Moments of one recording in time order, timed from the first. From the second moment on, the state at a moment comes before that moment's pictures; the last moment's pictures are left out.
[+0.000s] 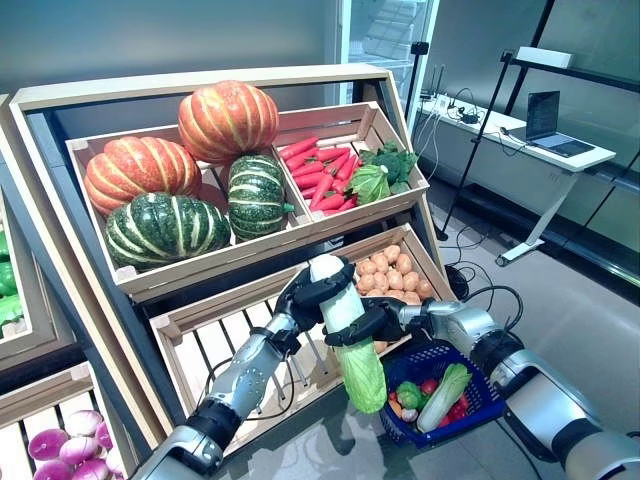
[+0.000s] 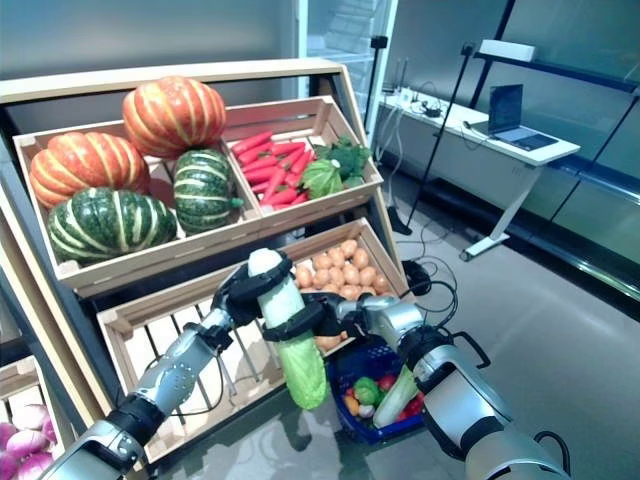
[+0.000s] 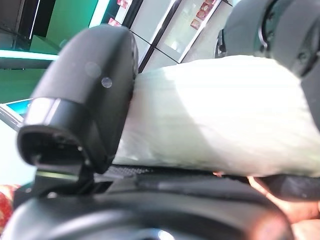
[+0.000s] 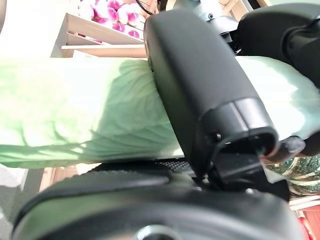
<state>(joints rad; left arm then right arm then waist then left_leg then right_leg) -0.32 0.35 -0.43 0.45 -1.06 -0.11 -0.25 -0.76 -0.34 0.63 0.82 0.67 0.38 0.69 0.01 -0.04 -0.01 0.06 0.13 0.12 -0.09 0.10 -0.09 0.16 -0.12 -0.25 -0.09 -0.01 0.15</state>
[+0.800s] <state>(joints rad) -0.30 0.57 -0.22 0.57 -0.45 -0.19 0.01 -0.42 -0.66 0.16 1.03 0.68 0.28 0.37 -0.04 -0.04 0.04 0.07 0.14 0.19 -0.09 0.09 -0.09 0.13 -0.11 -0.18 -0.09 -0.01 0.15</state>
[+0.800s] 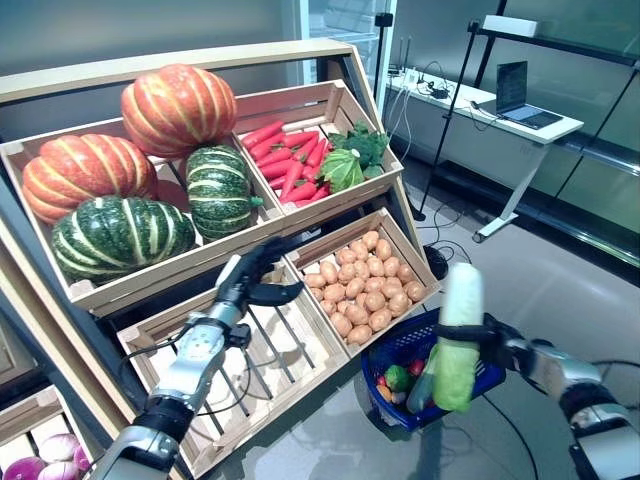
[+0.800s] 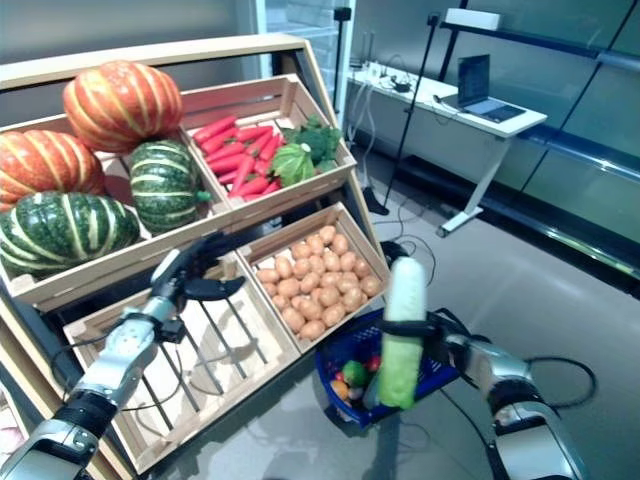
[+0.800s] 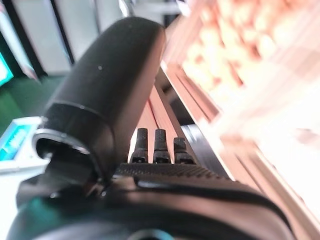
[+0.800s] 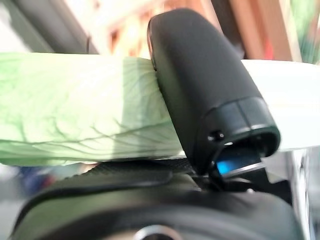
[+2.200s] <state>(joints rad) -0.48 0.56 -0.35 0.45 -0.78 -0.19 -0.04 -0.86 -0.67 -0.05 1.21 1.26 0.11 0.00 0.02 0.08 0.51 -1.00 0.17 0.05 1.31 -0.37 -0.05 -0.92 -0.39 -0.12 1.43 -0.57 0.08</state>
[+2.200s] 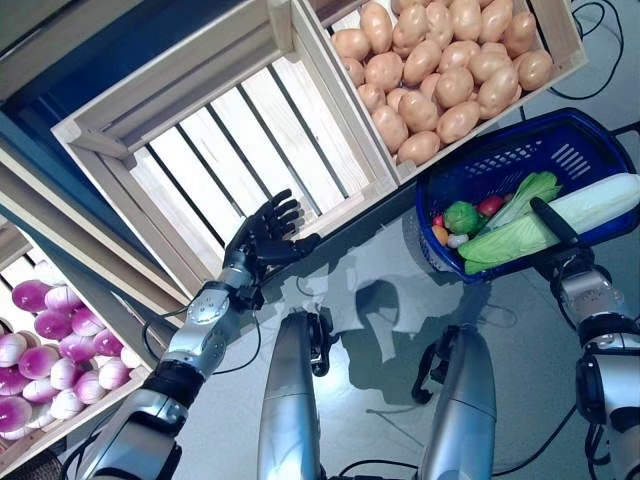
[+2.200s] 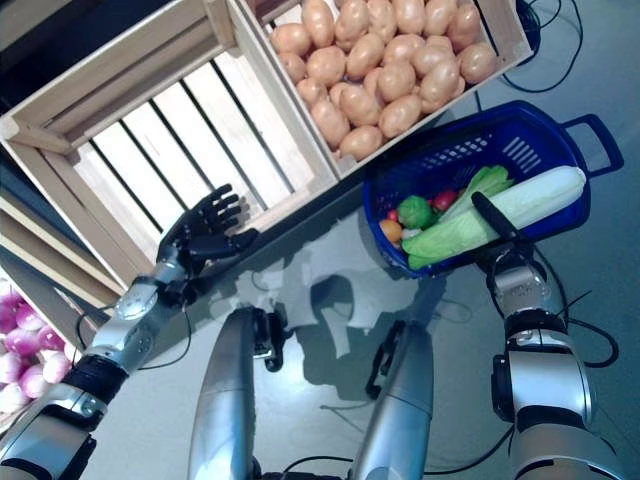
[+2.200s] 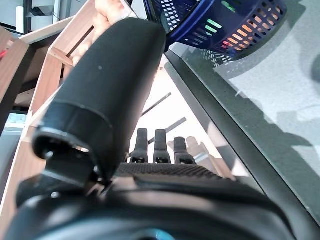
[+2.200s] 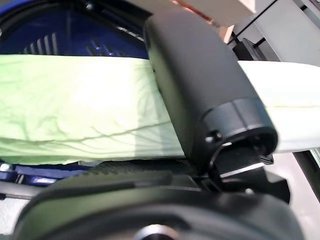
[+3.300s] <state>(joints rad) -0.46 0.56 -0.35 0.35 -0.80 -0.20 -0.04 -0.92 -0.75 0.03 1.06 0.89 -0.05 -0.22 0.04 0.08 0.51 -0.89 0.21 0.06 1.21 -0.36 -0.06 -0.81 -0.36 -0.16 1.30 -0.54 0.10</state>
